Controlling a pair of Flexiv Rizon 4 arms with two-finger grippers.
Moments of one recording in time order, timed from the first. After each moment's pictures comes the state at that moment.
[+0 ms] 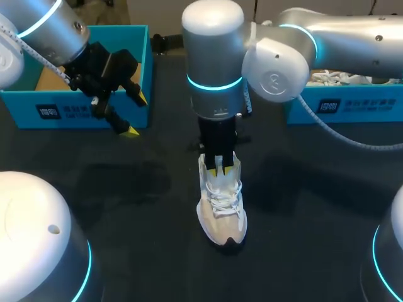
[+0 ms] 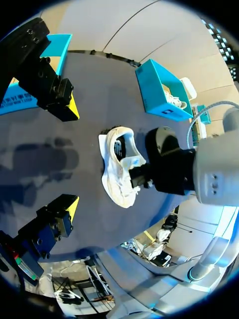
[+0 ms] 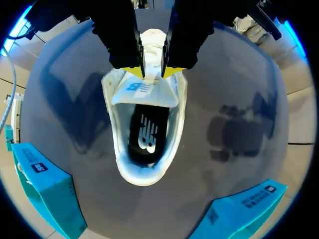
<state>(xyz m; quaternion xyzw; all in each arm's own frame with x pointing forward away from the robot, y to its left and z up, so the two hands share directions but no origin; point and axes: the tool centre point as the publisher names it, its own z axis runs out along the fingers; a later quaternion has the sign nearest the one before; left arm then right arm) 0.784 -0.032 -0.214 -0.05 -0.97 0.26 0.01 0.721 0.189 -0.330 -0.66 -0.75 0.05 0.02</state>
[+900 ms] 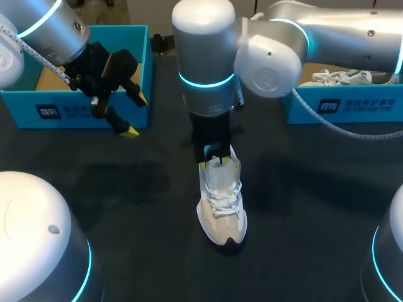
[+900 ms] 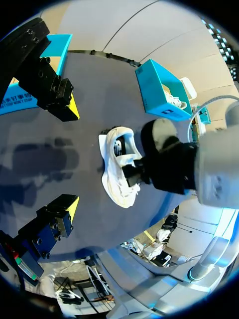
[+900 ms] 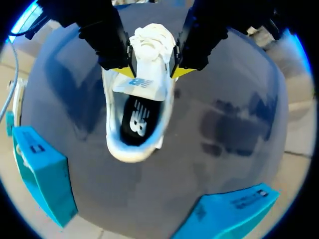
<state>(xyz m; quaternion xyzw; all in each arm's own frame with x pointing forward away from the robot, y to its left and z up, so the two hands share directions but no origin) 0.784 -0.032 -0.214 -0.05 -0.97 0.26 0.01 0.738 0.202 -0.314 -0.62 -0.79 0.02 -0.01</state>
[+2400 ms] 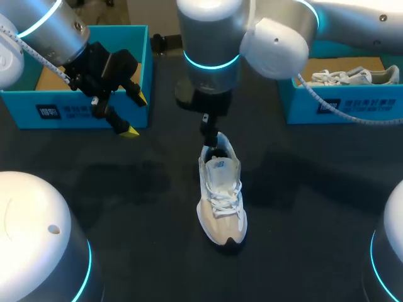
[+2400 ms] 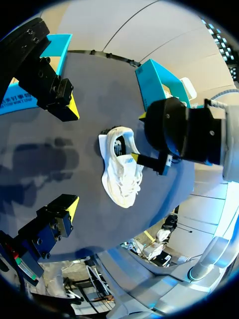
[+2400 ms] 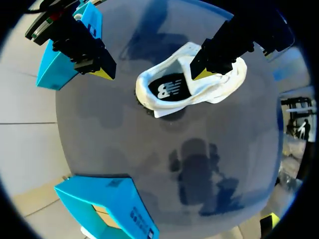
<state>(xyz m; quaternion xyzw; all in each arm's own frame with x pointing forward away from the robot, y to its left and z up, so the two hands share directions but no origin) 0.784 -0.032 -0.214 -0.05 -0.97 0.26 0.01 0.822 0.179 -0.287 -0.14 -0.99 0.01 -0.09</state>
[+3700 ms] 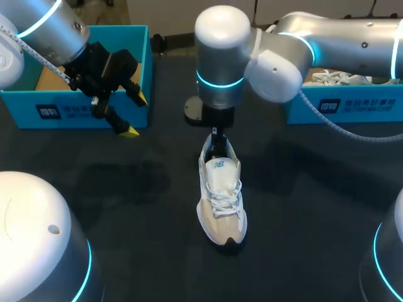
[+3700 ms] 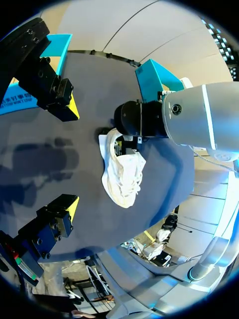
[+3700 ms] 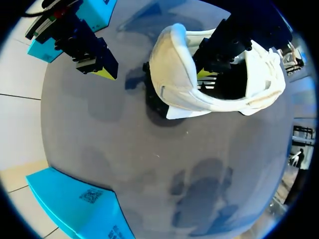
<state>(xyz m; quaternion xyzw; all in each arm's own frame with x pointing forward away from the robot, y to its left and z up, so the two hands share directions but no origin) 0.784 -0.032 -0.214 -0.05 -0.97 0.26 0.01 0.864 0.170 -0.375 -0.05 -1.00 0.00 -0.07</state>
